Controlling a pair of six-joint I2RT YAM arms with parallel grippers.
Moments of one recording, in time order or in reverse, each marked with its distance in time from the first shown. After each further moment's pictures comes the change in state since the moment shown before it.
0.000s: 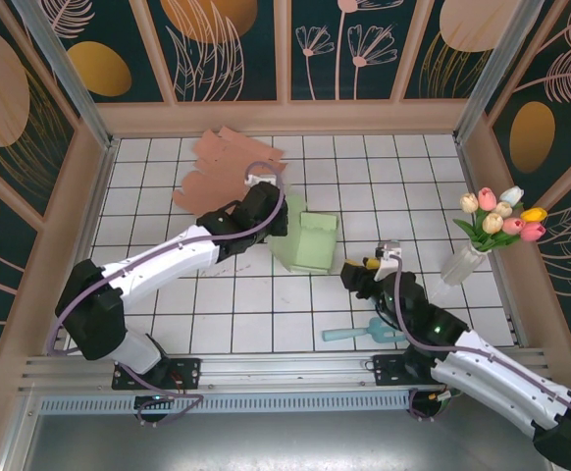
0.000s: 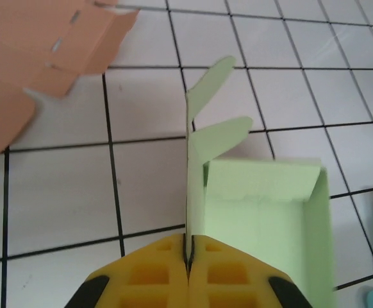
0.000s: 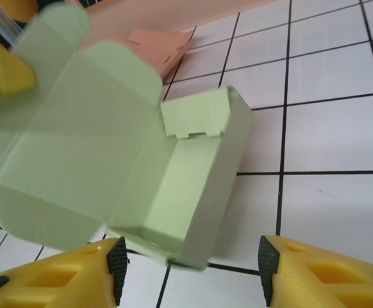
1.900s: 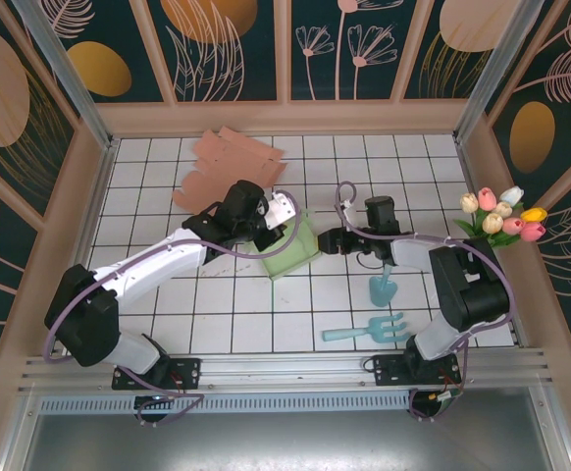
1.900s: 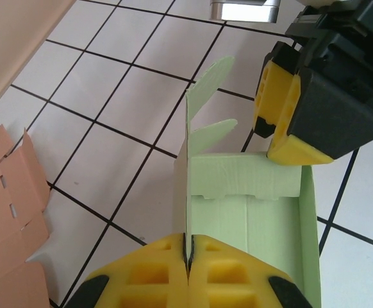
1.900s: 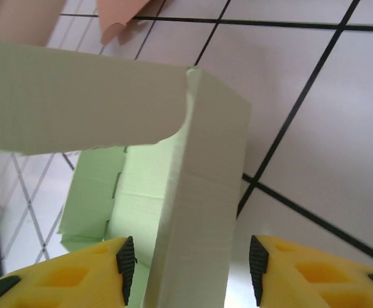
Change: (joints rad) left arm 0.104 -0.048 -0.150 0.146 0.393 0.972; right arm -0.542 1.147 0.394 0.375 -1.105 -0.321
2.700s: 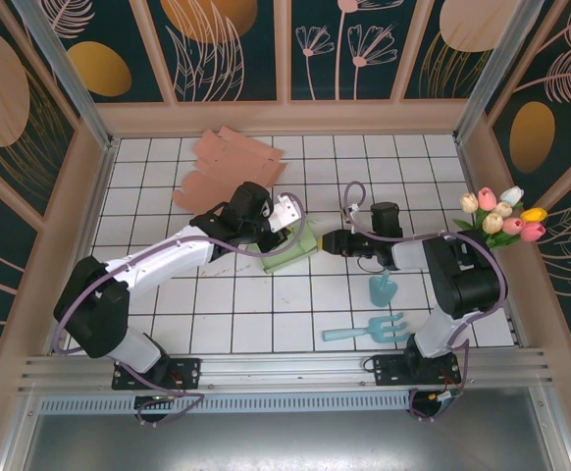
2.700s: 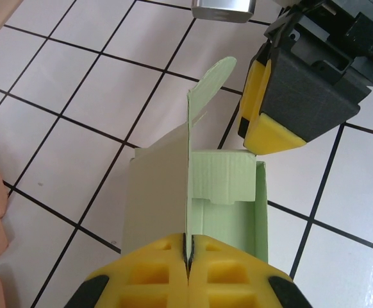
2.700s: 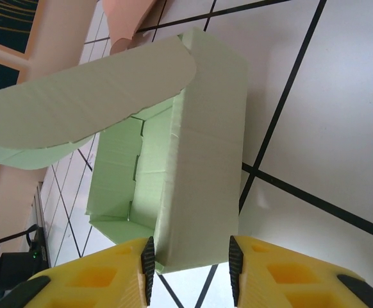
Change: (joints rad) left arm 0.000 0.056 0.009 0.000 0.056 -0.009; right arm -0.048 0.090 -0.061 0.206 -0.092 0.188
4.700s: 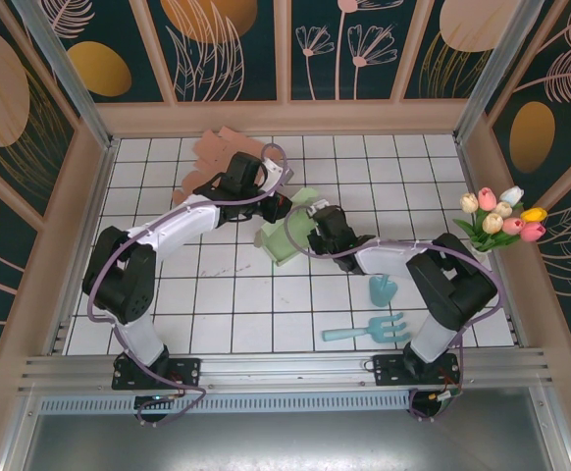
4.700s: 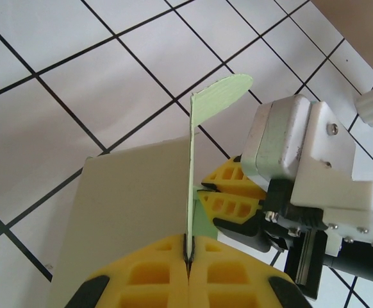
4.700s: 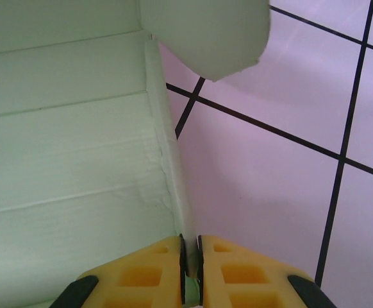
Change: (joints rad) left arm 0.169 0.225 0.225 -0.020 0.286 -0.497; right arm 0.412 -0.031 0.171 -0.264 1.120 -0.349
